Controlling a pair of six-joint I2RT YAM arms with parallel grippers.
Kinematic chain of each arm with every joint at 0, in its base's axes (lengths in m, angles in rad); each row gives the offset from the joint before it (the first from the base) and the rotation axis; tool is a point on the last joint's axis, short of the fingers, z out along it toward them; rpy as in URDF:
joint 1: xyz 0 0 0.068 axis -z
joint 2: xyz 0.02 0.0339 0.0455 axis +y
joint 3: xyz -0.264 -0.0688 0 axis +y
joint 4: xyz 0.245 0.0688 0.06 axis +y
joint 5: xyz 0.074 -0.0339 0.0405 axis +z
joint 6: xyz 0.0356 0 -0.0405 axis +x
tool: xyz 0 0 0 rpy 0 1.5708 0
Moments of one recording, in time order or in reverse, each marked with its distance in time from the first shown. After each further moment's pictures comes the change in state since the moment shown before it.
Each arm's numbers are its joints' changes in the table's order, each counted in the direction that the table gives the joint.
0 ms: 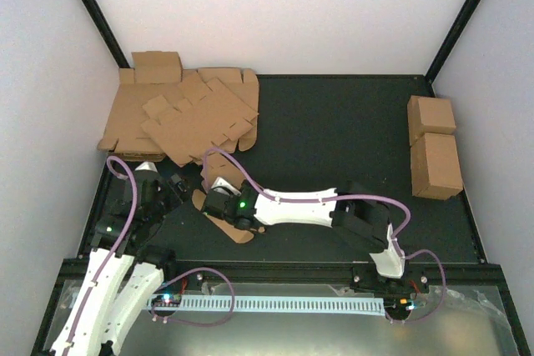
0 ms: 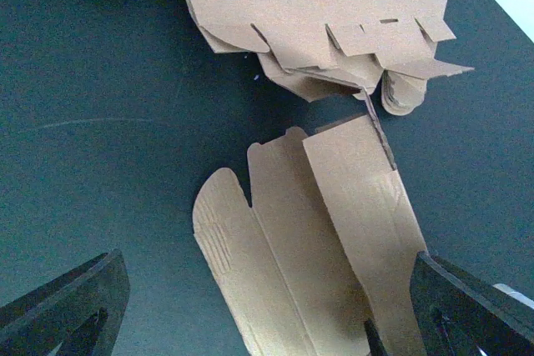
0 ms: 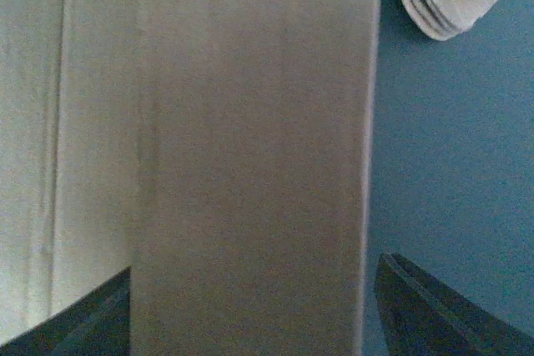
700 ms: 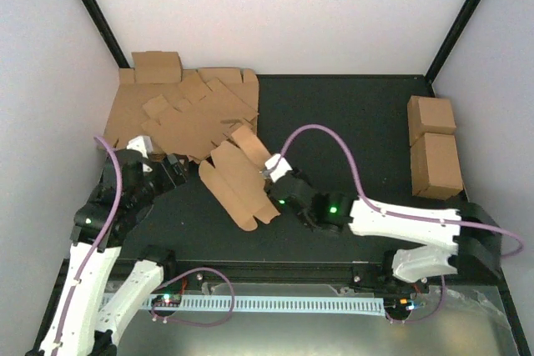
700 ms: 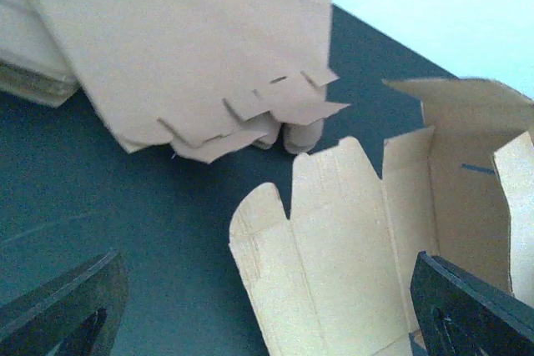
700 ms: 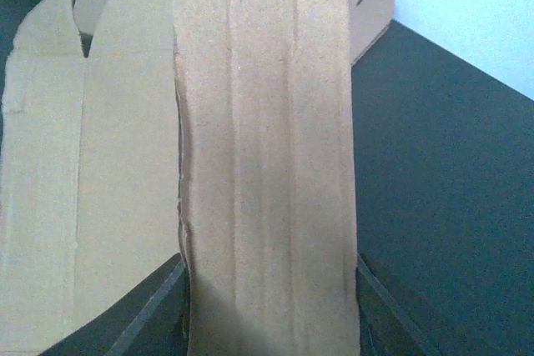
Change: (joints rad) left arm -0.006 0.115 -0.285 0.029 -0.063 0.185; right arm 0.076 -0.675 0.553 -0.437 0.023 0.018
